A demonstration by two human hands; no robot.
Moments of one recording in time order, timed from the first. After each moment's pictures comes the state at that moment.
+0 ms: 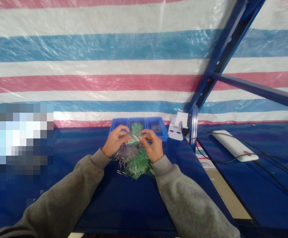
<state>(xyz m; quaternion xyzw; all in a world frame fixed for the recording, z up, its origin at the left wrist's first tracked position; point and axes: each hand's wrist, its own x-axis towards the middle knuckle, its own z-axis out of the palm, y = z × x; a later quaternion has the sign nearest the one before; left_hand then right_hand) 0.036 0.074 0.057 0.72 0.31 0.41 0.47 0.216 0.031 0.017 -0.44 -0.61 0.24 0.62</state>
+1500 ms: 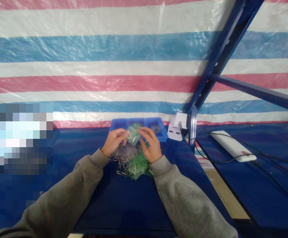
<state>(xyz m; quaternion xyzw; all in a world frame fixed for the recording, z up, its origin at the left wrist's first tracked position) 0.037 0.078 0.054 0.69 0.34 0.41 0.49 0.220 0.030 0.020 -0.42 -0.70 0.06 0.57</state>
